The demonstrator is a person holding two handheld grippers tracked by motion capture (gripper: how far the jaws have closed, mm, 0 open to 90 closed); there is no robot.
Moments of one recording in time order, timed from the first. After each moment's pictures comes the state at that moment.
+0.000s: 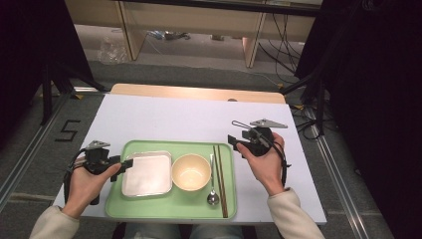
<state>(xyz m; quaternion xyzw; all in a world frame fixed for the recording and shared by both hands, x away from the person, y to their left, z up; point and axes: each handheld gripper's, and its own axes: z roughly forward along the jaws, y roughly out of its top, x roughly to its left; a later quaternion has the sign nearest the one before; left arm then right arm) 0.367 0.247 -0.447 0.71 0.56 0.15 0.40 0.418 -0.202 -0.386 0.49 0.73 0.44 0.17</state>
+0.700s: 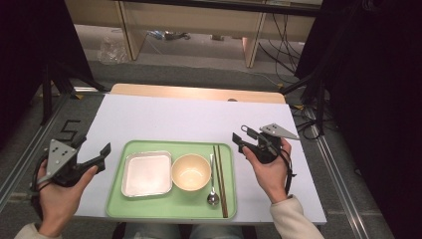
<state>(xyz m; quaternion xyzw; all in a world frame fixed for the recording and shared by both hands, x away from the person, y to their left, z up) 0.303 0.267 -0.397 0.61 0.46 0.42 0.50 0.394 -0.214 -0.383 0.47 0.69 0.51 0.22</state>
